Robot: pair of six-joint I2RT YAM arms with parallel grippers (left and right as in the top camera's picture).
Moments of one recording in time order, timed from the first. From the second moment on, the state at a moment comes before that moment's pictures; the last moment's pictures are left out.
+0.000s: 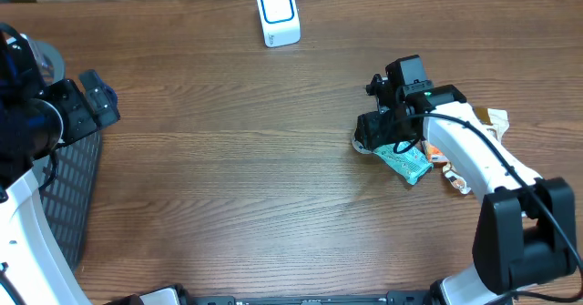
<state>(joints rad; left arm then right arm) 0.27 1.46 2.15 -1.69 -0.01 -0.23 0.22 1.75 1.20 -0.77 -0.17 0.02</state>
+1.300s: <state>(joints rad) 0.27 1.46 2.15 -1.69 -0.01 -0.23 0.24 1.19 1.60 -1.43 -0.23 0.10</state>
